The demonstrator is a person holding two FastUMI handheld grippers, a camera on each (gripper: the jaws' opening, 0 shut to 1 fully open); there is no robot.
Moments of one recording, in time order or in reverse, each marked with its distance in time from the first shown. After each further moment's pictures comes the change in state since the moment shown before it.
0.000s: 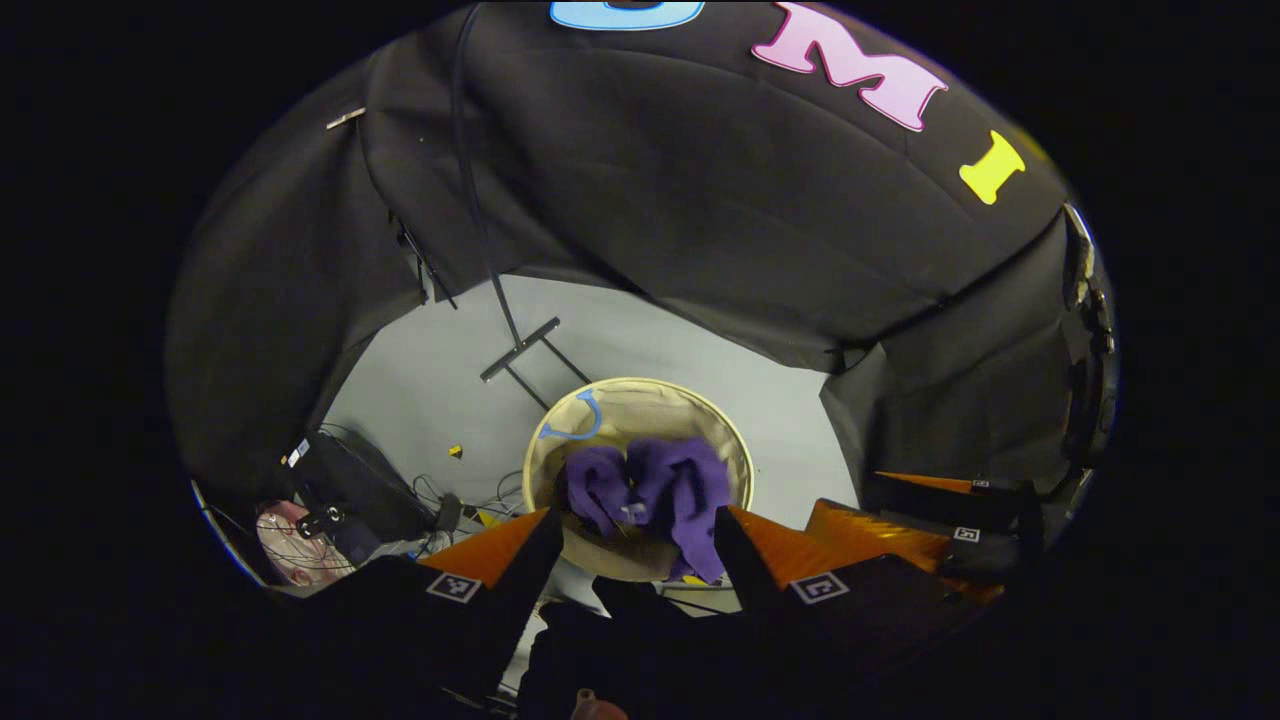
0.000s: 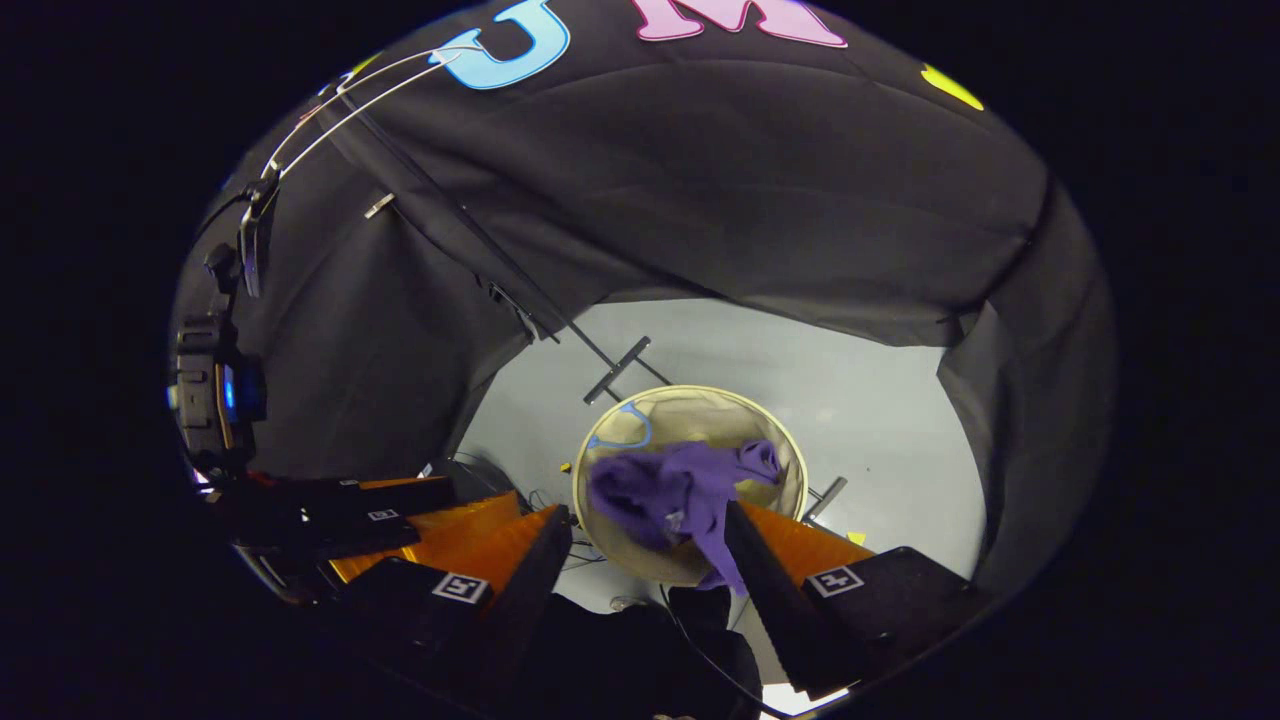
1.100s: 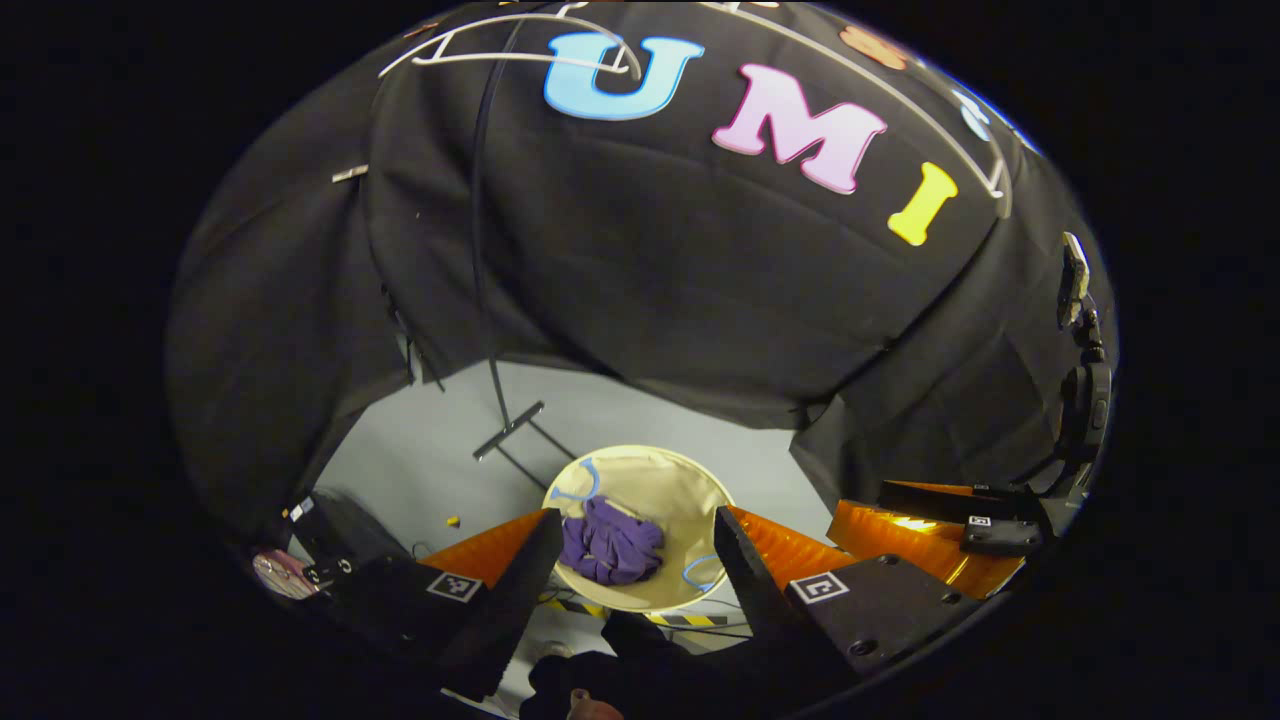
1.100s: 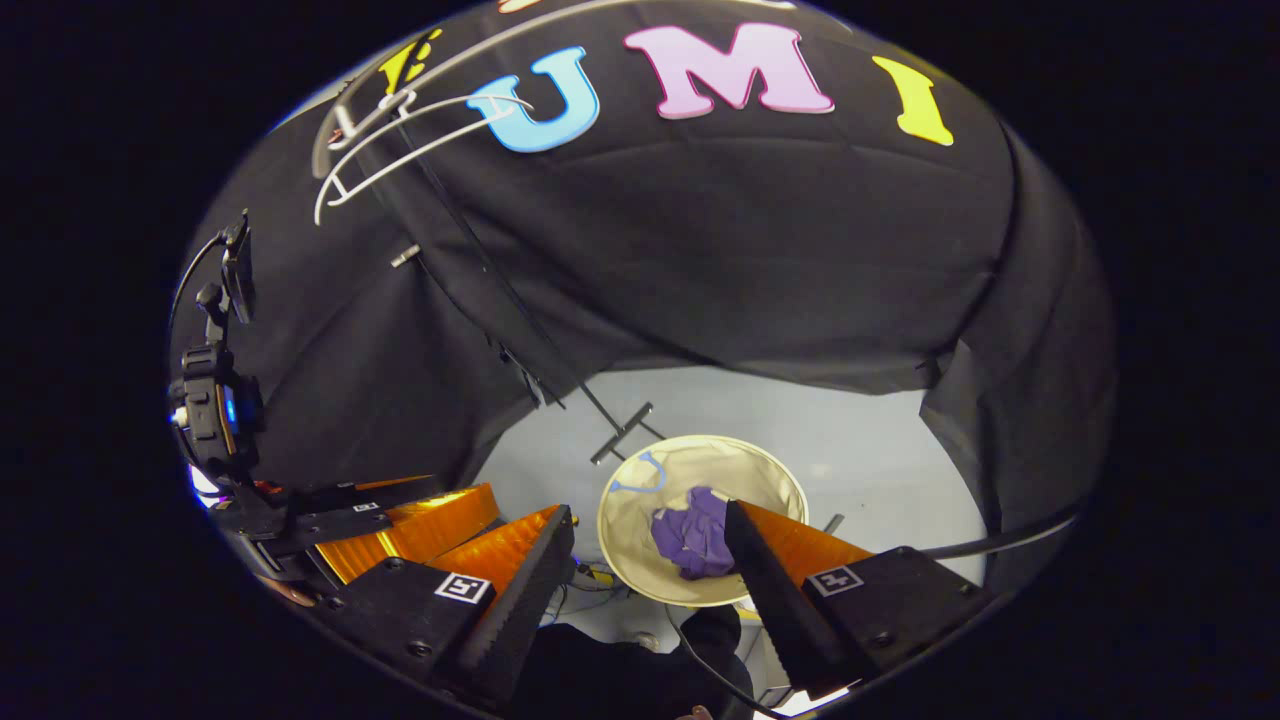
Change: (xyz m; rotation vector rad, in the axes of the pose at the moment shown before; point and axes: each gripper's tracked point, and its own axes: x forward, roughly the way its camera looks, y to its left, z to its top) left arm -0.112 0.033 0.013 0.123 -0.343 -0.124; right arm -0.100 0.063 -0.003 0.015 -0.319 -0.030
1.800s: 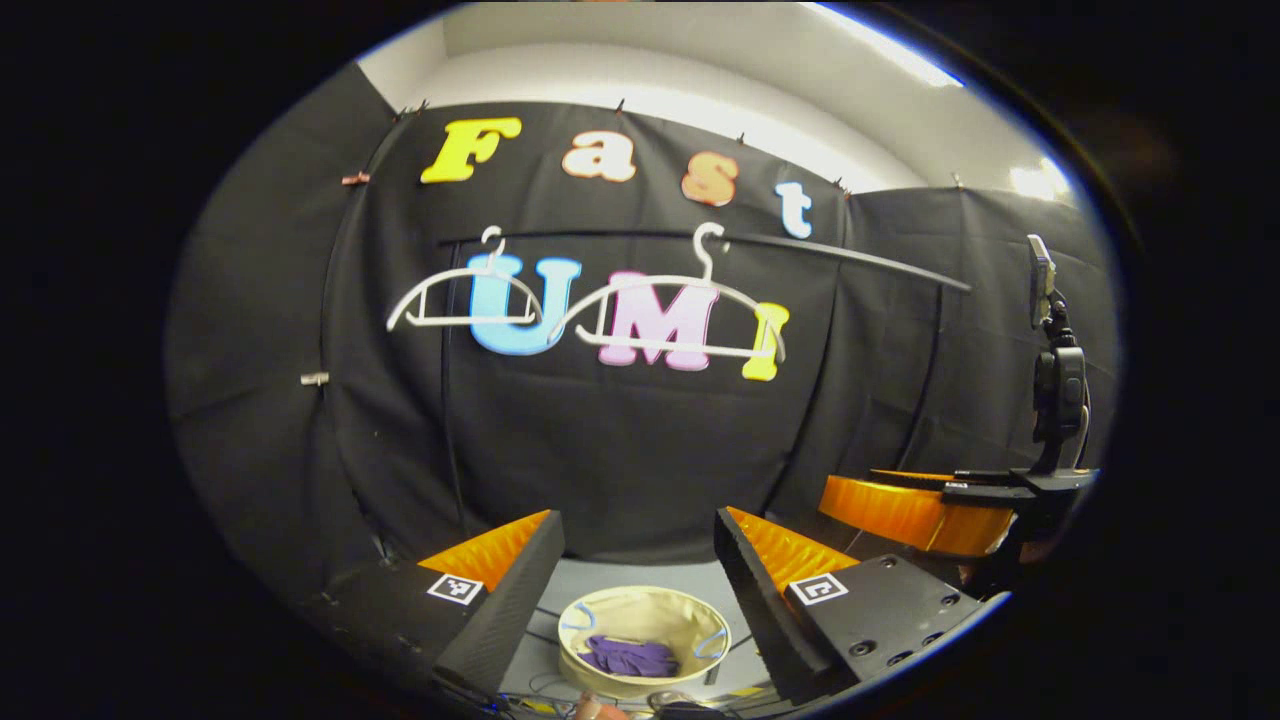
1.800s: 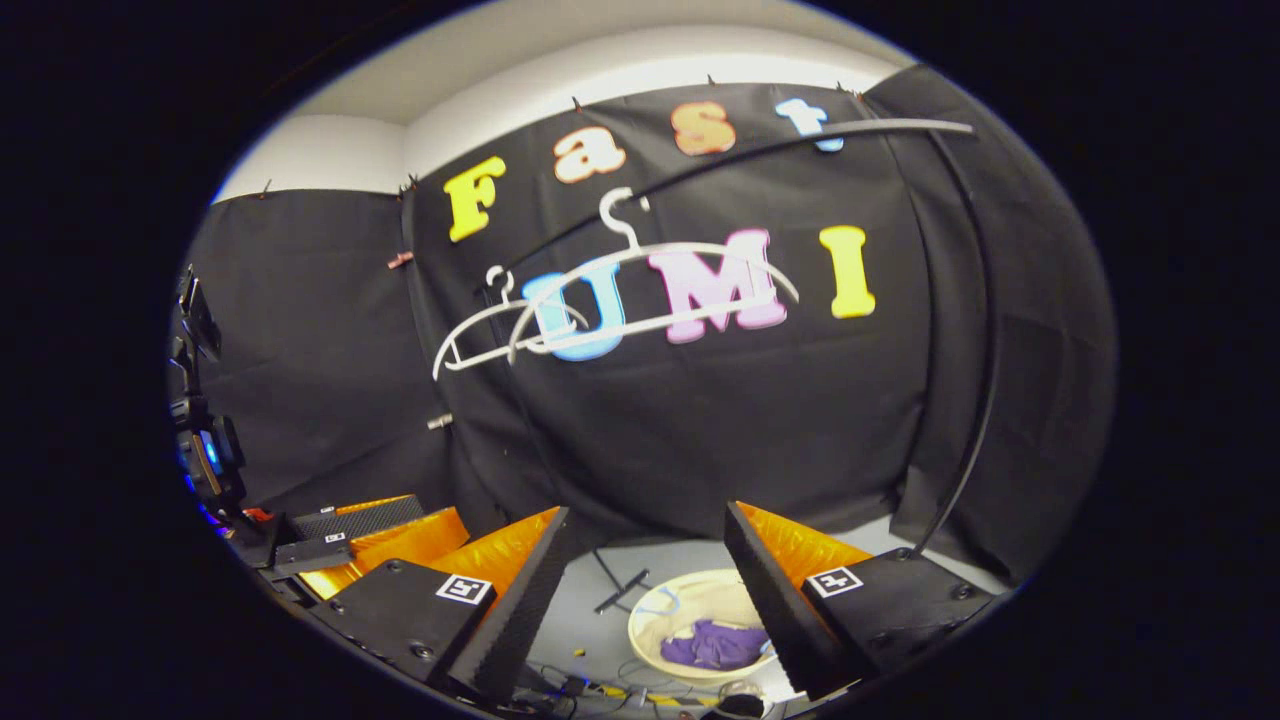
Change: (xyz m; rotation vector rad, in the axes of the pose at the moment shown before) left arm -0.232 -0.006 0.046 0.275 -0.639 -0.242; right arm -0.233 0.098 0.050 -0.031 -0.726 -0.074
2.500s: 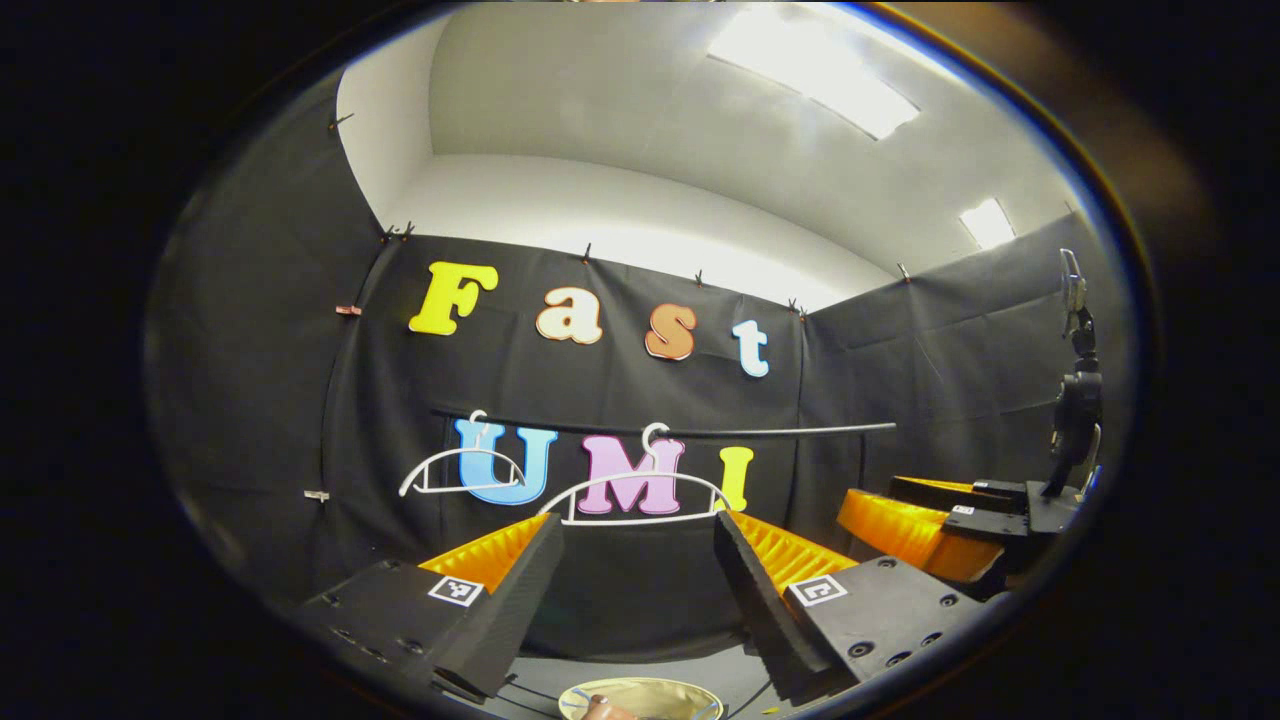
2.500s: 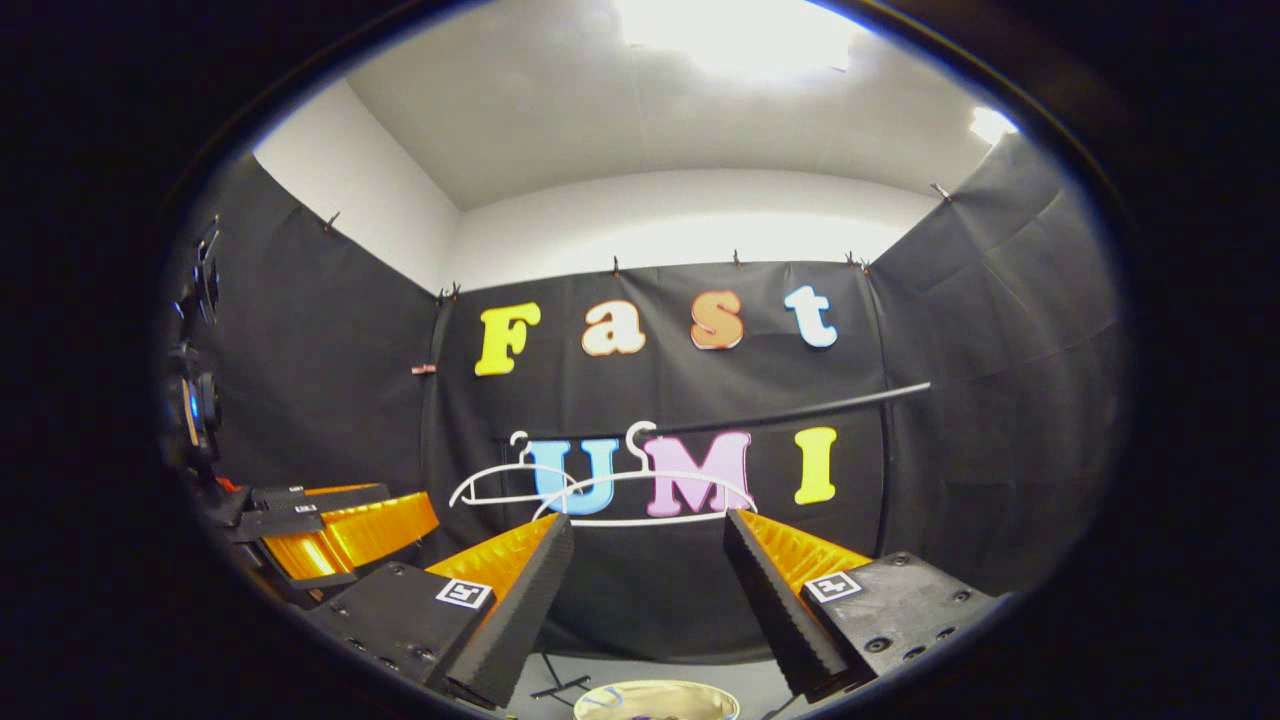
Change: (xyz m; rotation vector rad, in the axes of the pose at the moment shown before) left arm -0.080 -0.041 0.132 0.046 -0.371 -0.013; right arm -0.096 0.033 0.138 -0.154 -0.446 -0.034
